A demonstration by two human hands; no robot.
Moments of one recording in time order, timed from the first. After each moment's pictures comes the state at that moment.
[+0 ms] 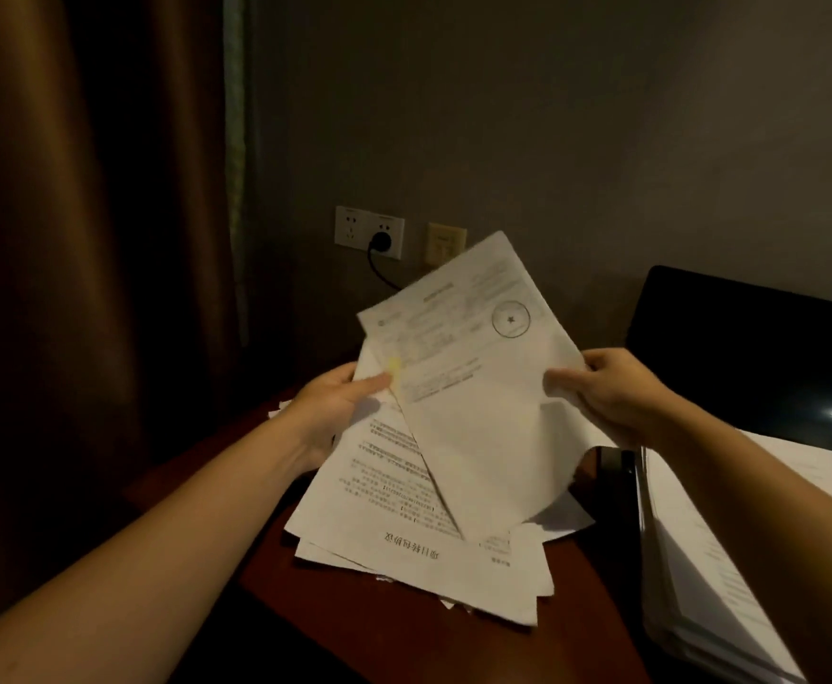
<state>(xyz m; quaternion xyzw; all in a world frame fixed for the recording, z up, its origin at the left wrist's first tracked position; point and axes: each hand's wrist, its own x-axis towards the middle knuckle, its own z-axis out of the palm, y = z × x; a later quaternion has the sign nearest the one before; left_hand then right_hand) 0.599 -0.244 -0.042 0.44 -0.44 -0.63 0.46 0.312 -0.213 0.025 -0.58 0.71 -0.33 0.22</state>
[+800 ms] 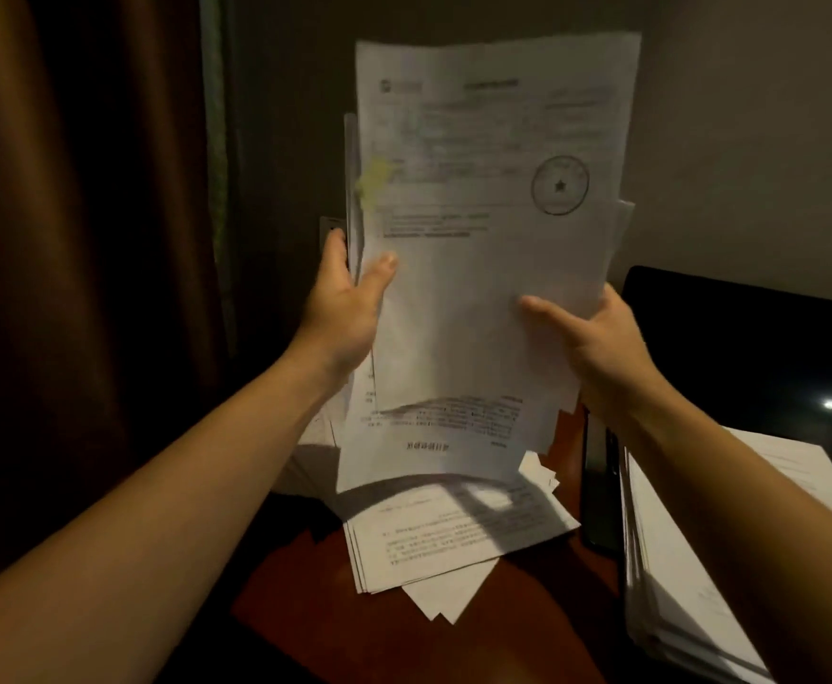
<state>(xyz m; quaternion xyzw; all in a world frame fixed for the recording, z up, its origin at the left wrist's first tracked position) 0.565 -0.236 0.053 0.33 -0.57 -0.38 0.65 0.337 -0.198 0.055 -0.56 0.44 -0.63 0.31</state>
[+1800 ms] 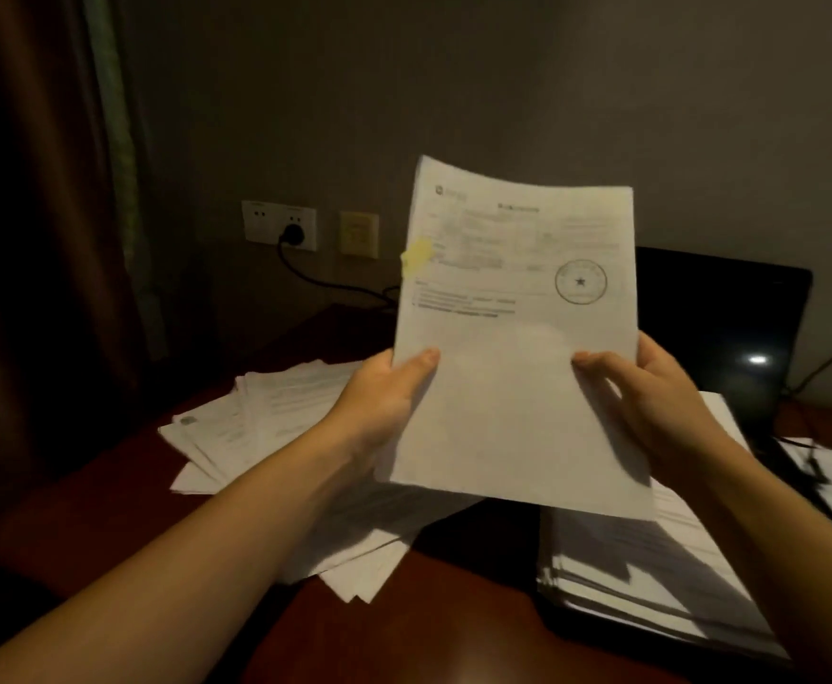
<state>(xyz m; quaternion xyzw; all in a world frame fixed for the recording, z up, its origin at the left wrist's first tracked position) 0.462 -0.196 -0.012 0.38 -0.55 -0.58 0.47 0.240 -0.120 0.019 -0.50 0.56 -0.60 0.29</state>
